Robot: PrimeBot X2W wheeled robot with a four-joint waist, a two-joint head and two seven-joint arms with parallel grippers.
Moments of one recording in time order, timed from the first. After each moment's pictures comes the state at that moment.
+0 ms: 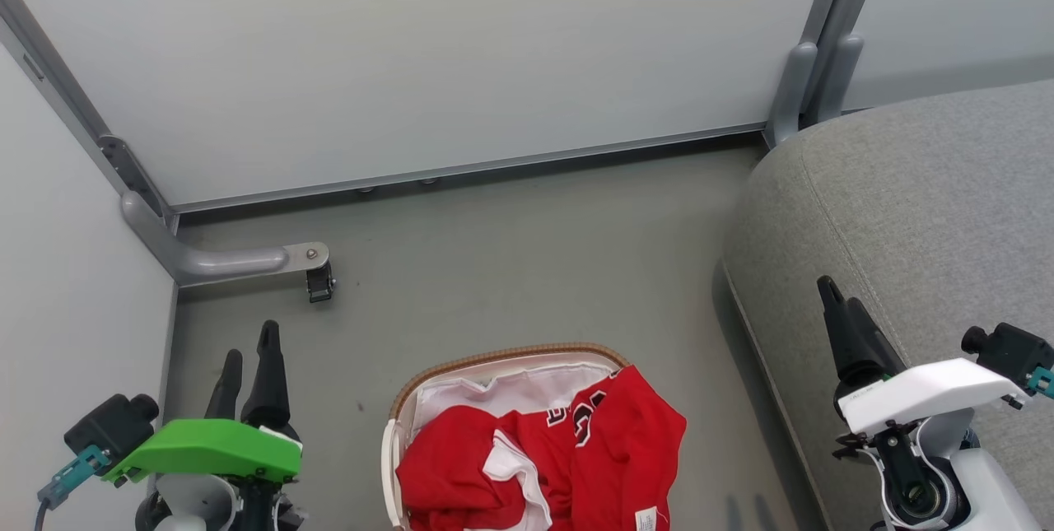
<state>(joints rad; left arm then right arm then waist) -0.11 0.08 -0.02 0.30 -0.90 -0.09 -0.05 -0.16 -0.12 0.04 0.27 0.99 0.13 -0.05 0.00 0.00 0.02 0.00</state>
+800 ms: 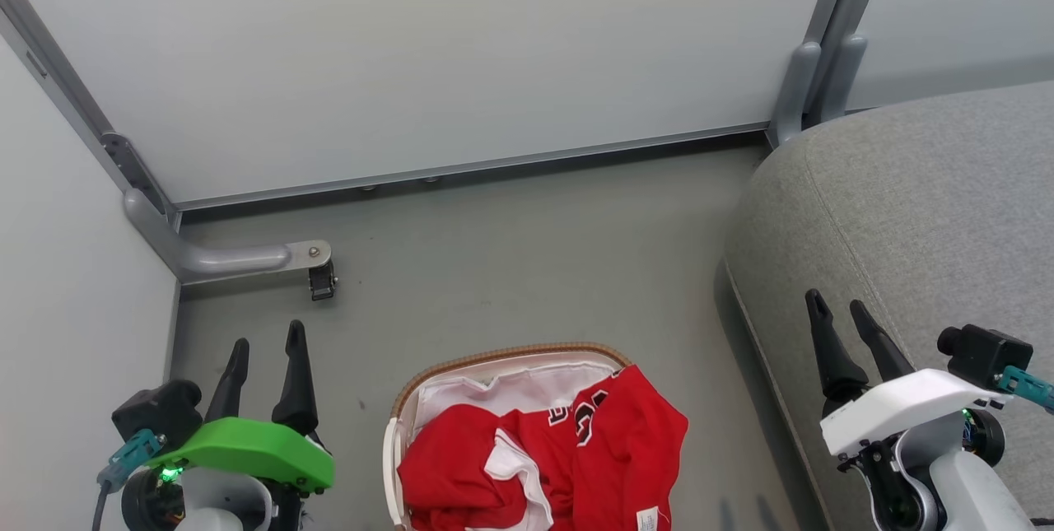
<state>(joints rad) -0.11 0.11 -0.11 0.30 -0.60 -0.04 -0.12 -0.16 -0.14 0.06 0.32 0.68 0.13 -0.12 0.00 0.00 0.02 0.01</state>
